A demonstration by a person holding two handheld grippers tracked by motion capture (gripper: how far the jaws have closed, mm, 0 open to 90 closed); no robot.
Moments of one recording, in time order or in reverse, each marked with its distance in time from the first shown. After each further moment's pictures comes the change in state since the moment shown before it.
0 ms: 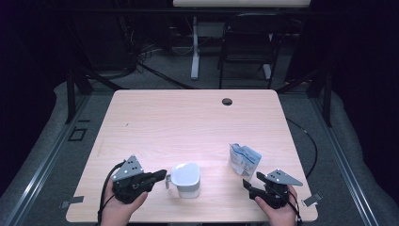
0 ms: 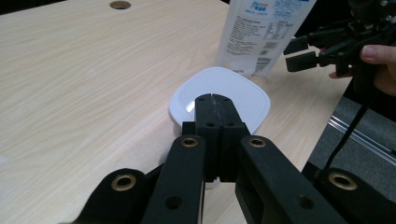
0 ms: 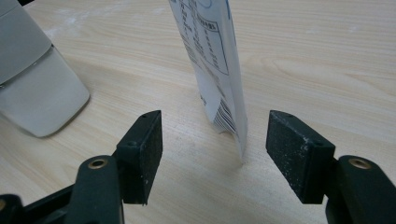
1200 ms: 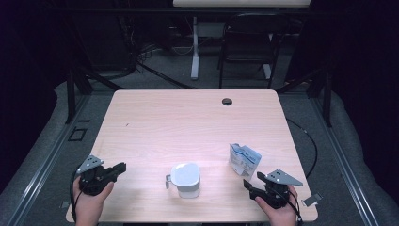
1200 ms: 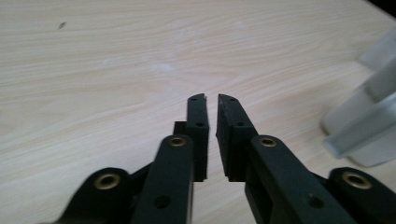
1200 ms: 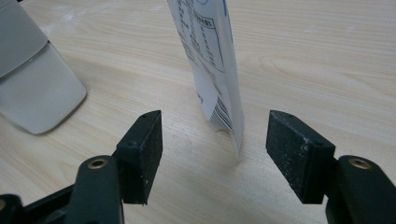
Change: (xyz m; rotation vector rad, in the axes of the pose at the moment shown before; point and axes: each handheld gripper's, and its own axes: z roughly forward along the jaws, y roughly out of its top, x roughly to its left) left arm 0.103 -0.080 -0.023 0.025 0.322 -0.258; right arm -0.001 -0.001 0.000 0.005 -0.007 -0.007
